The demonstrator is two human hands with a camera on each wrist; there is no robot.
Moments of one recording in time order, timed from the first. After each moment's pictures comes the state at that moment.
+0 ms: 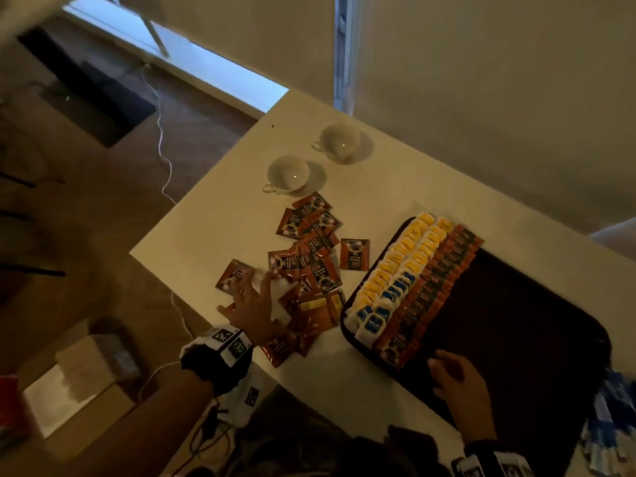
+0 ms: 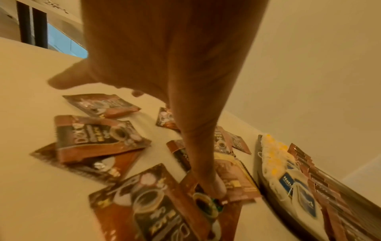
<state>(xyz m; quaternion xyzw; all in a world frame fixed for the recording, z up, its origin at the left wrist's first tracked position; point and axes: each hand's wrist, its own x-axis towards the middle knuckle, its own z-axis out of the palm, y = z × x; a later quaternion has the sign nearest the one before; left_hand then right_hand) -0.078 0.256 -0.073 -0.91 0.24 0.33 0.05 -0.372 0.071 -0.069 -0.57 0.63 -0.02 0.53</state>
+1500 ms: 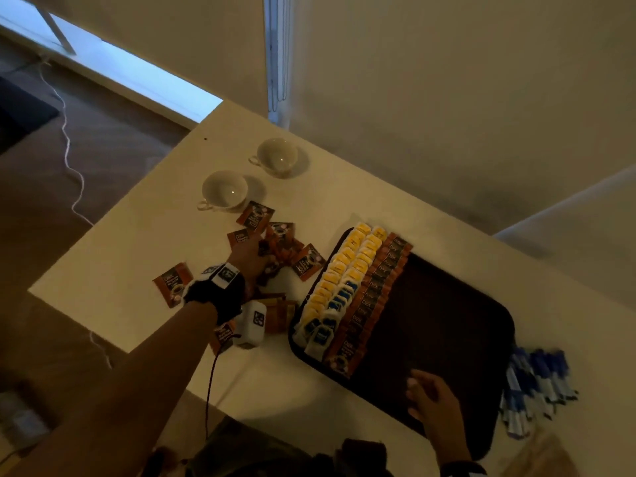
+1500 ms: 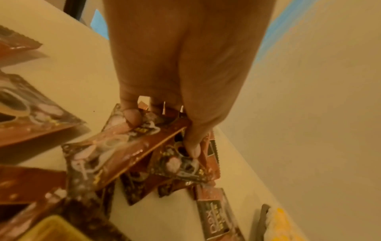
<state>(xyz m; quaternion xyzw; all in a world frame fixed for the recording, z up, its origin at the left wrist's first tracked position) -0.017 0.113 -0.070 -0.86 0.28 0.38 -0.21 -0.401 0.074 -0.040 -0.50 0.69 -0.08 0.52</state>
